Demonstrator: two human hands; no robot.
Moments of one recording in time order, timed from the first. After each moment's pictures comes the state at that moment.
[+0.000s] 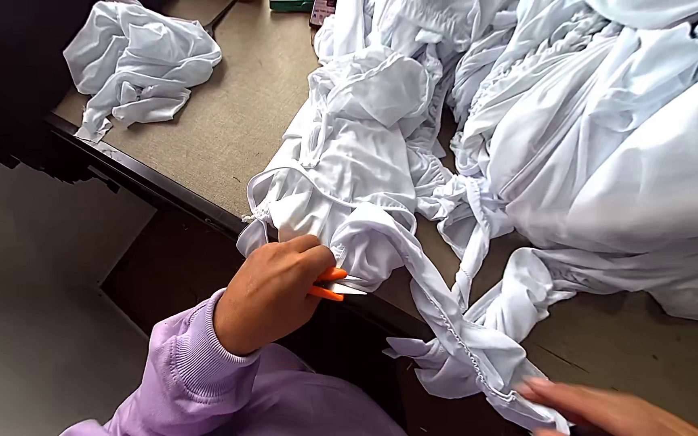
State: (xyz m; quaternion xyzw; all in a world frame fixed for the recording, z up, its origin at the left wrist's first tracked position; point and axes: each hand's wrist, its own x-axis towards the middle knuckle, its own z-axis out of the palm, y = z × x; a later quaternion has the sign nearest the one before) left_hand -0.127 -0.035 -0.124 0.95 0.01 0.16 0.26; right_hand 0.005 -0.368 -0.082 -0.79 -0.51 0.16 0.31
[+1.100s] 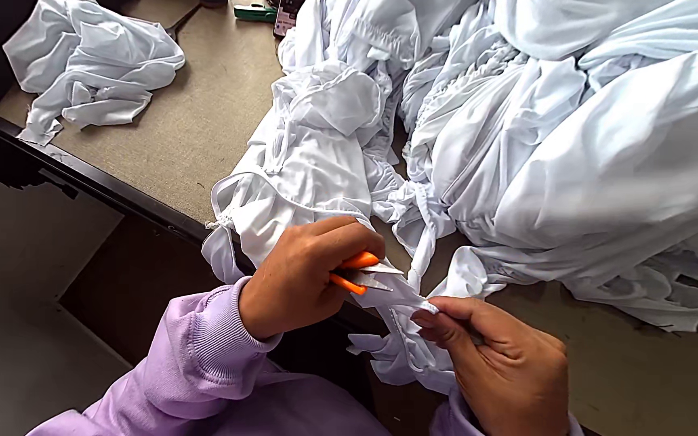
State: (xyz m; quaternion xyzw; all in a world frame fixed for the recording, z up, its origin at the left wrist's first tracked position) left_hand -0.068 -0.062 -0.117 0.83 -0.14 0.30 0.44; right_hand 0.013 -0.296 -0.134 -0.79 -0.41 -0.05 0.46
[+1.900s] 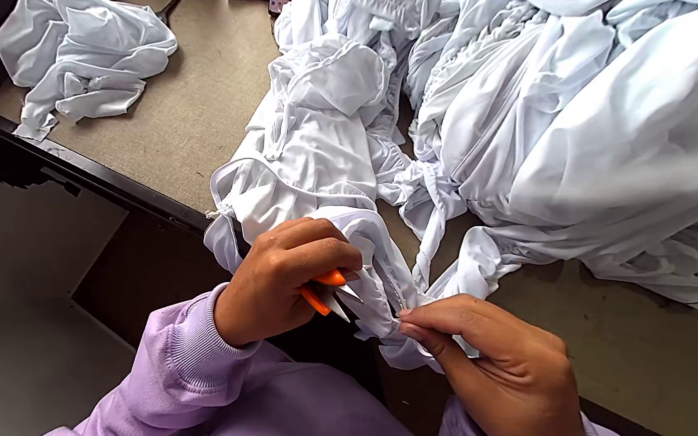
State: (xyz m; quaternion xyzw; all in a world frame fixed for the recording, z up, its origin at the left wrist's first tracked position) left_hand -0.097 -0.054 -0.124 0.84 -0.16 0.32 0.41; right_hand -0.001 -0.293 -0.128 -0.74 -0.48 0.01 0.48
